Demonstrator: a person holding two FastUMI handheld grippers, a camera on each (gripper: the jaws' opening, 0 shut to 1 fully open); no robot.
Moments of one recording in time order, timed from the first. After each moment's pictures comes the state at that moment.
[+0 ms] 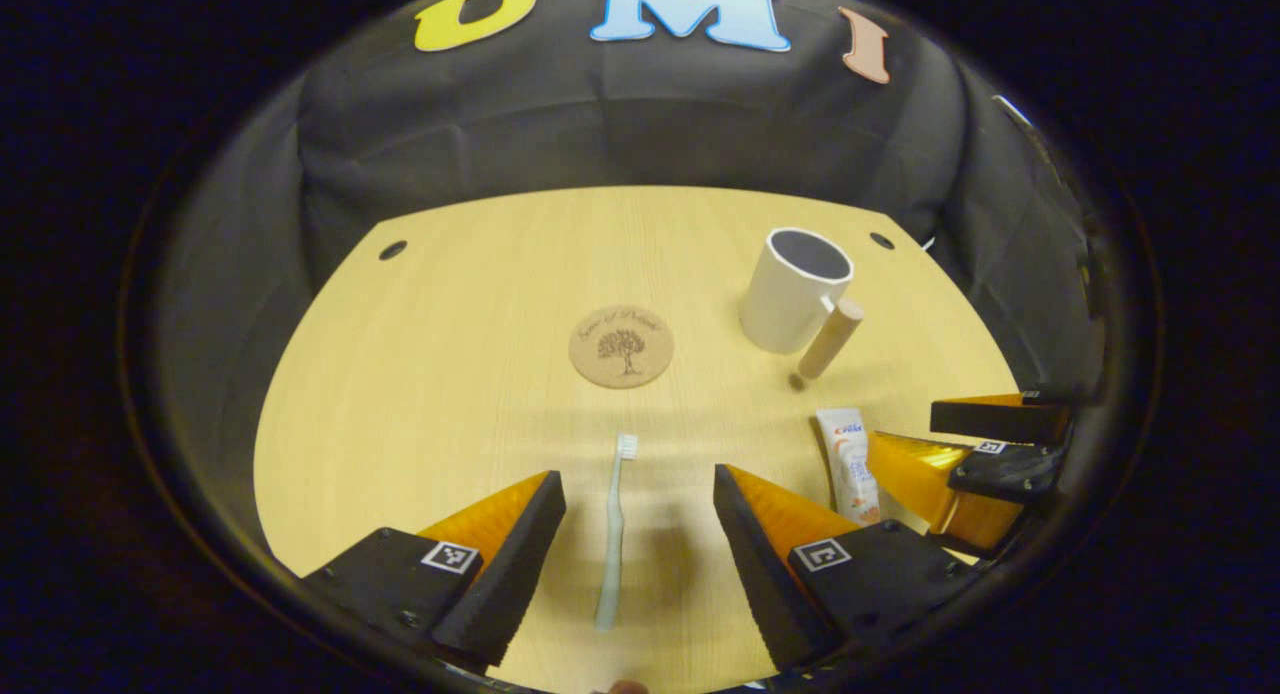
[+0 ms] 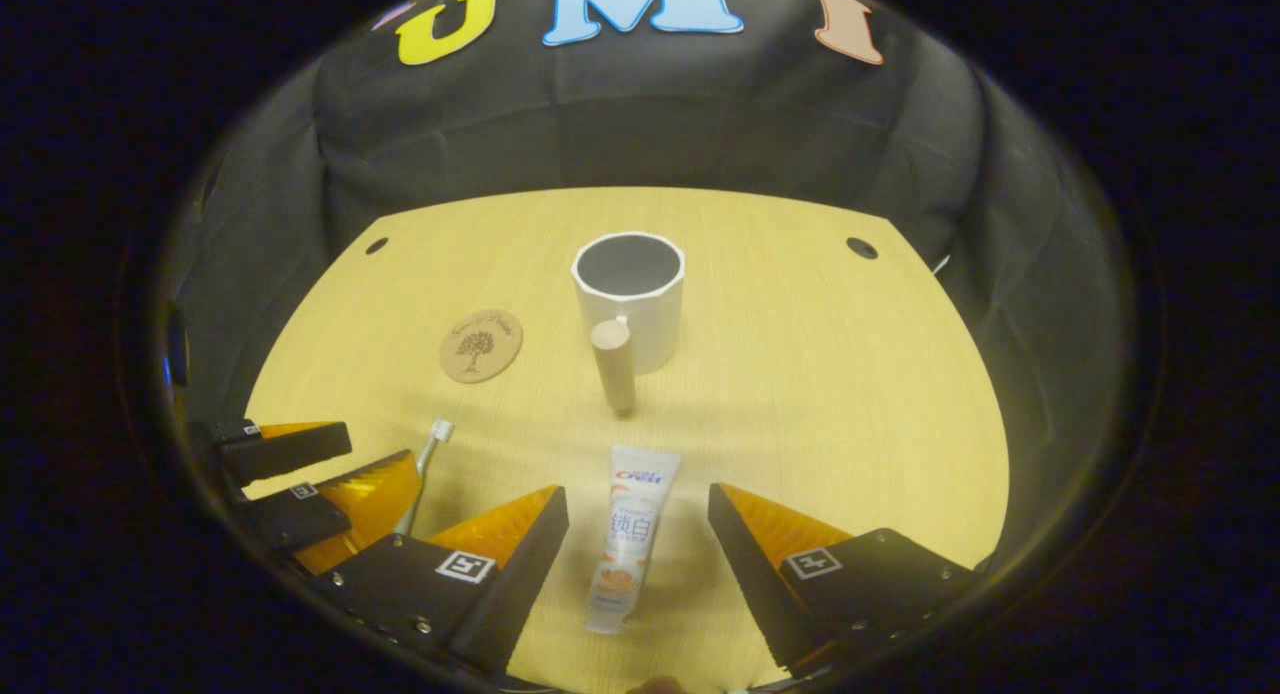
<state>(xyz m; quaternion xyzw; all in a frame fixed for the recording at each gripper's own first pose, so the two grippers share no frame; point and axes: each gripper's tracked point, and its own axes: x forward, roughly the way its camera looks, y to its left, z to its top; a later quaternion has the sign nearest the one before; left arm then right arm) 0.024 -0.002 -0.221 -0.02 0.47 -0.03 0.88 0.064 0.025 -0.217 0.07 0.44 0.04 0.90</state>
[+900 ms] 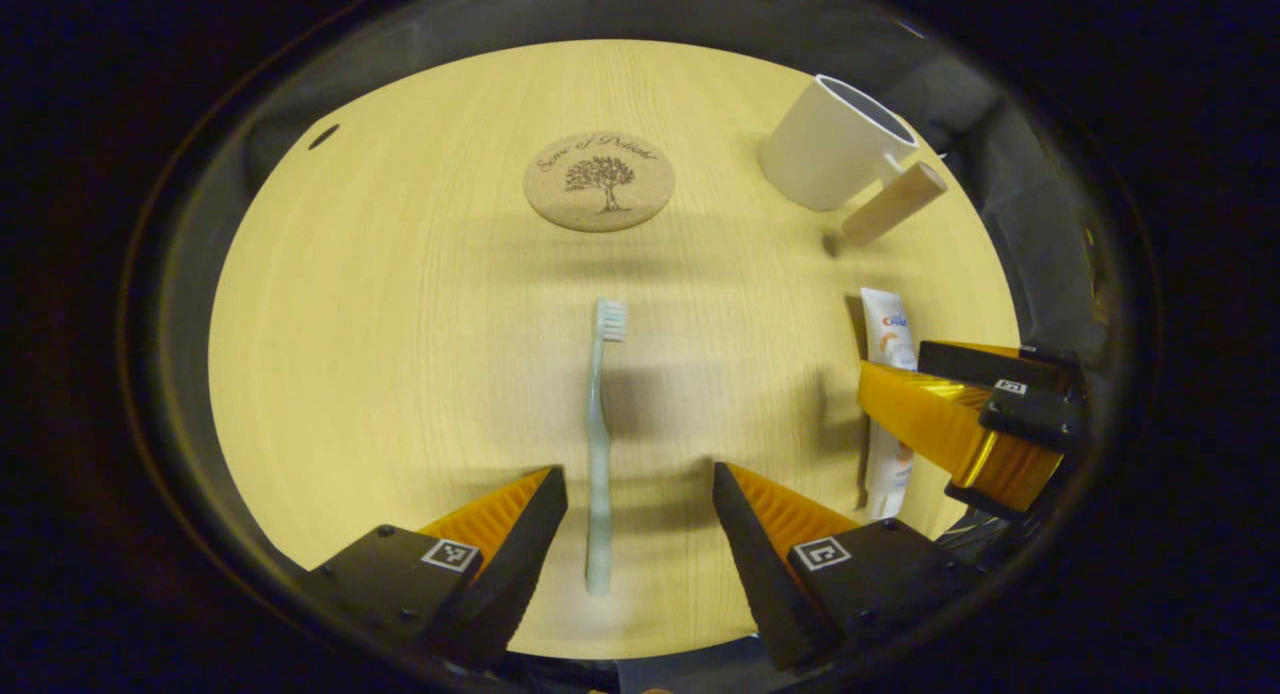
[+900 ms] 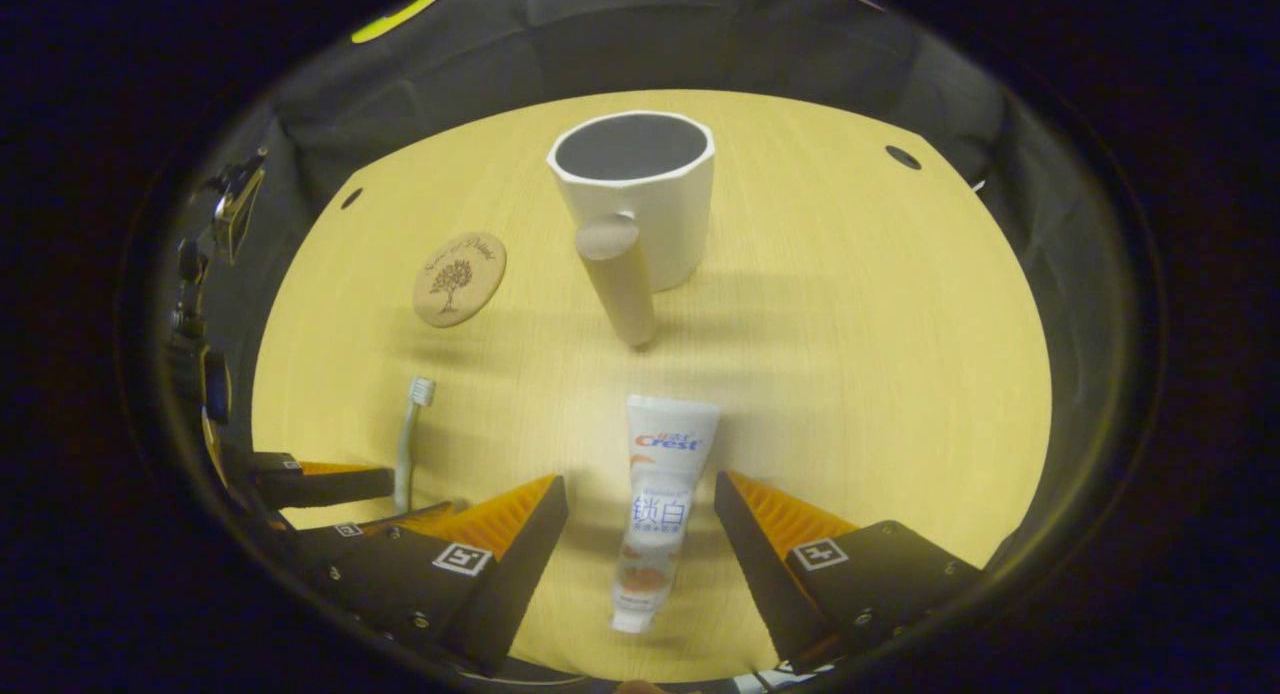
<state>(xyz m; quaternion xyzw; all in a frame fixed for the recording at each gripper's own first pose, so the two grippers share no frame) -0.011 0.001 -0.280 -0.03 0.65 -0.07 0.75 0.065 0.046 -0.264 0.10 0.55 0.06 0.83</state>
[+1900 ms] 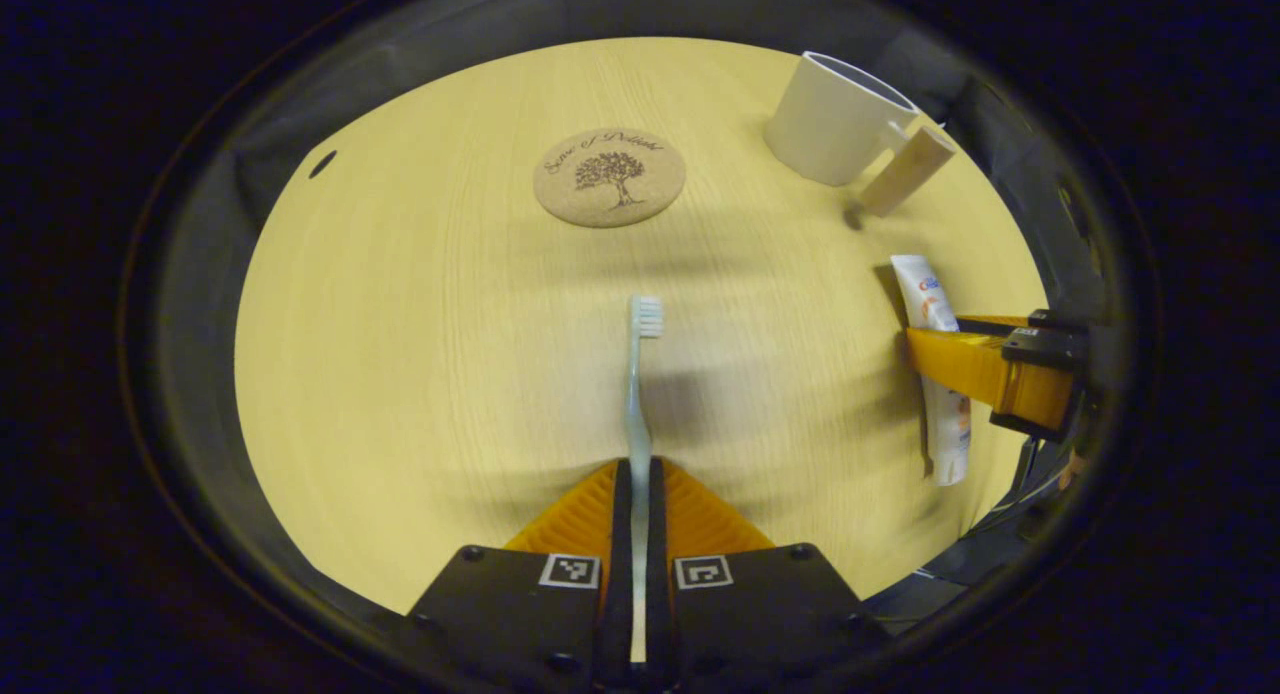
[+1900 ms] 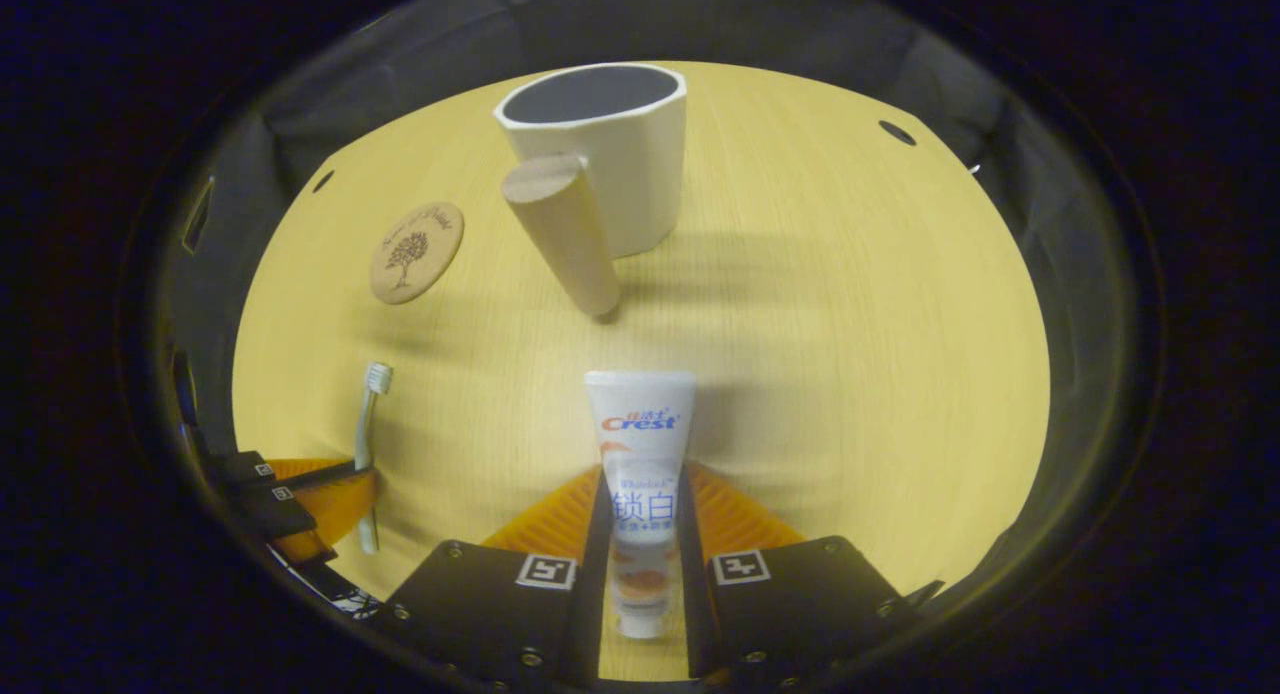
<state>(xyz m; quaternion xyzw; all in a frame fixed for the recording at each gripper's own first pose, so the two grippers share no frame) -0.007 0.018 -0.281 0.03 0.64 -0.07 0.76 0.065 0.035 -0.284 0.09 0.58 0.04 0.81</state>
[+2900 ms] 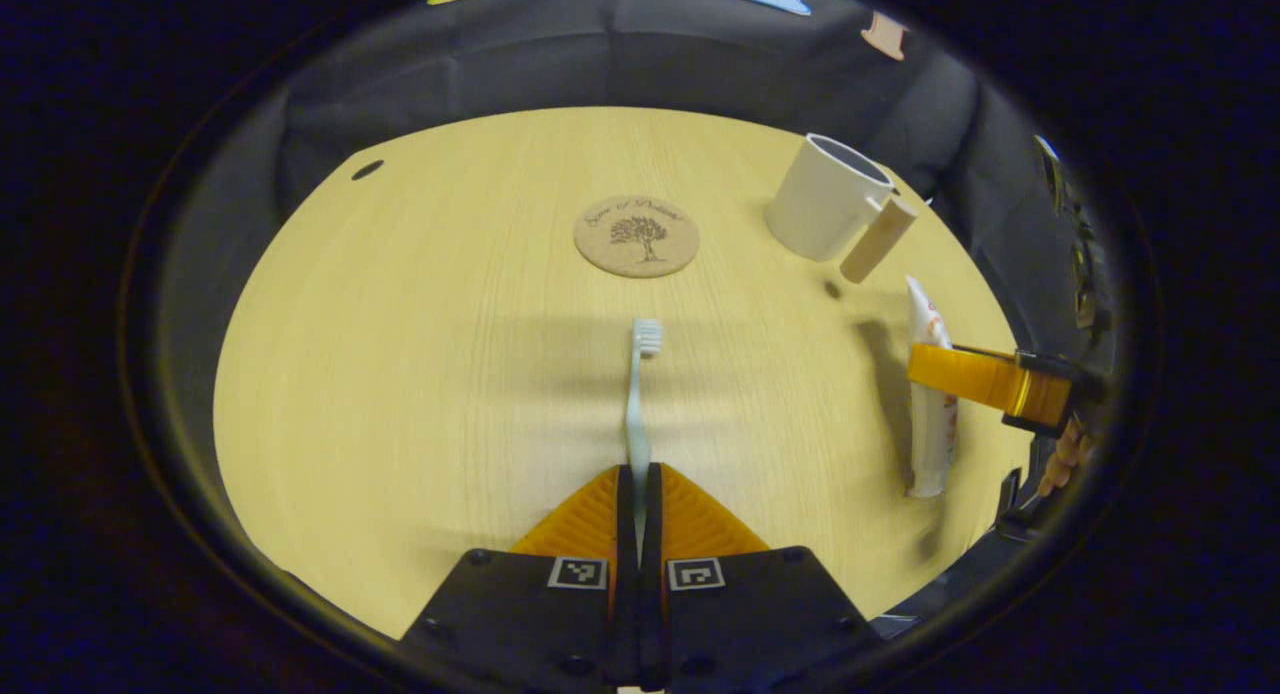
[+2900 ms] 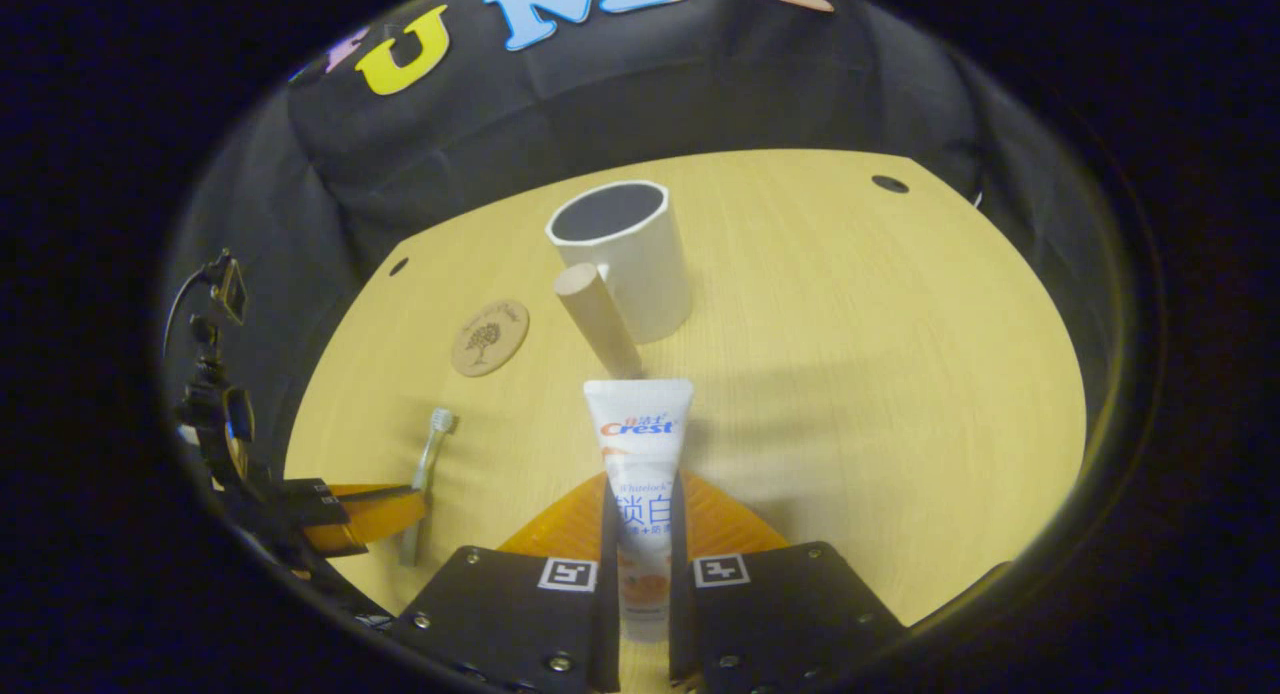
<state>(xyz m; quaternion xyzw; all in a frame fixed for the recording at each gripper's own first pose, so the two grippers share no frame) 0.009 0.027 -0.262 -0.06 0.51 -0.06 0.86 0.075 0.032 -0.249 0.16 0.38 0.10 0.91</state>
